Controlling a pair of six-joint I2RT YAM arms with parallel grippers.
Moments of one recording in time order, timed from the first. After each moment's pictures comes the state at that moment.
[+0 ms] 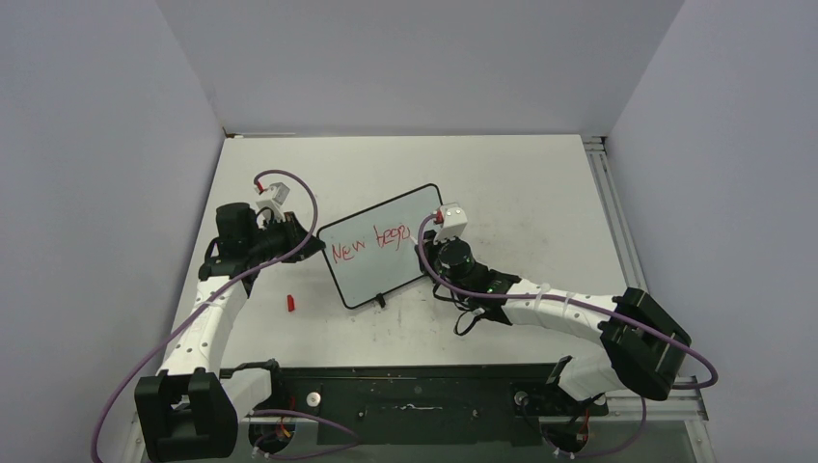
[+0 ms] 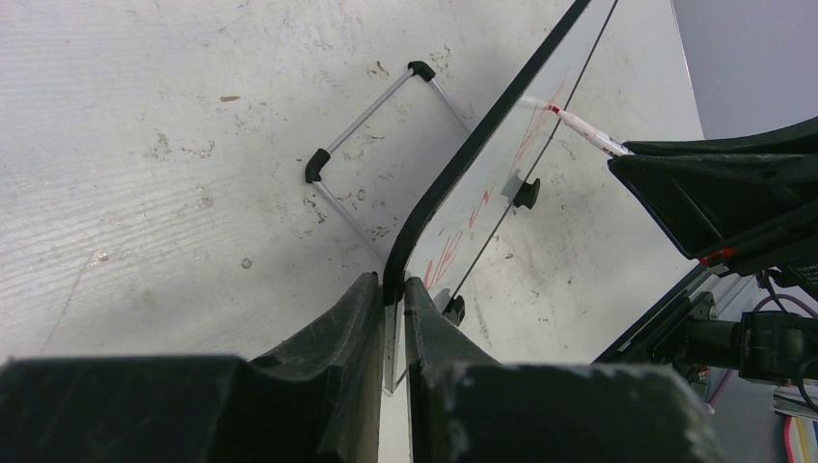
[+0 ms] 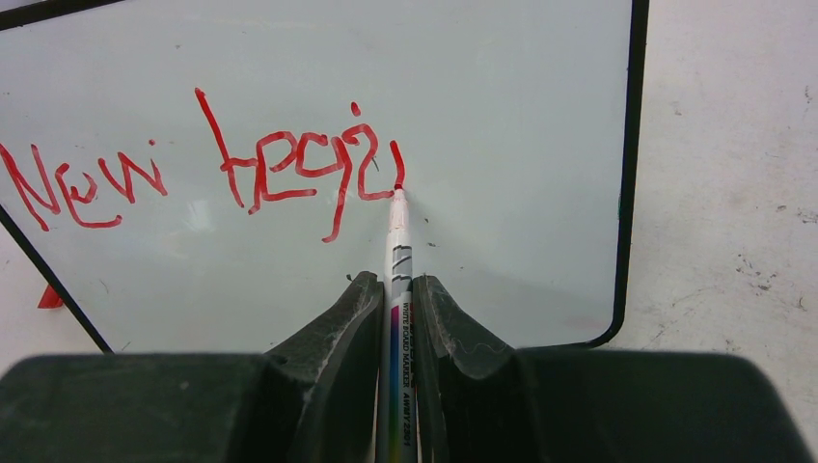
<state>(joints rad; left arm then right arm) 0.05 1.07 0.74 -0.29 0.67 -0.27 0.91 1.39 0.71 0.31 0.40 0.38</state>
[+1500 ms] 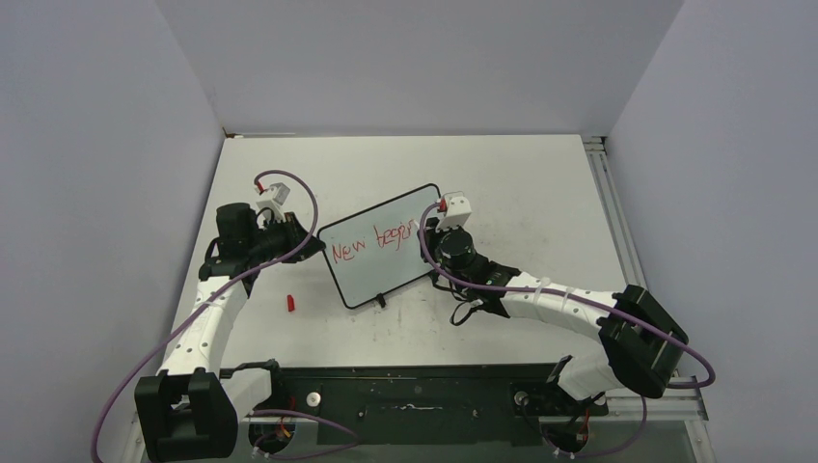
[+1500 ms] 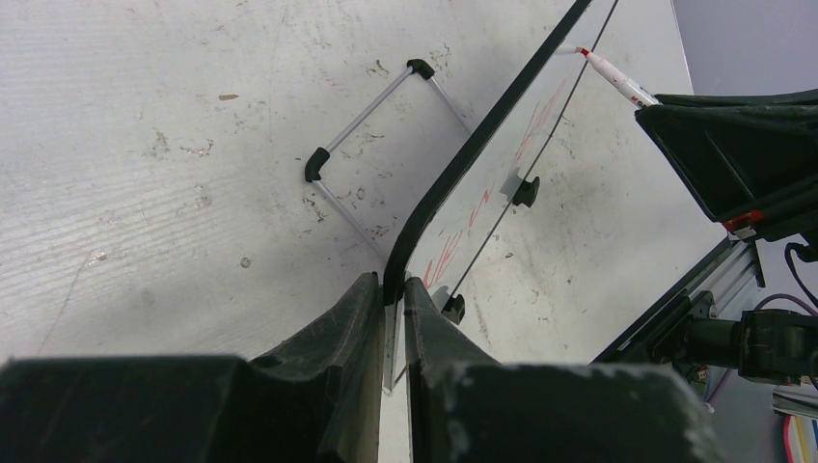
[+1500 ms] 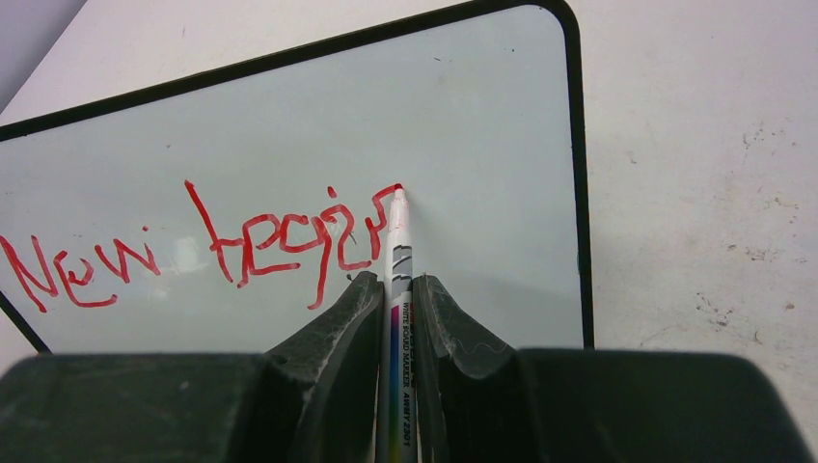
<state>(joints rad) 0.05 1.07 0.74 -0.29 0.67 -0.27 0.88 1.40 0.76 0.34 0.45 0.36</state>
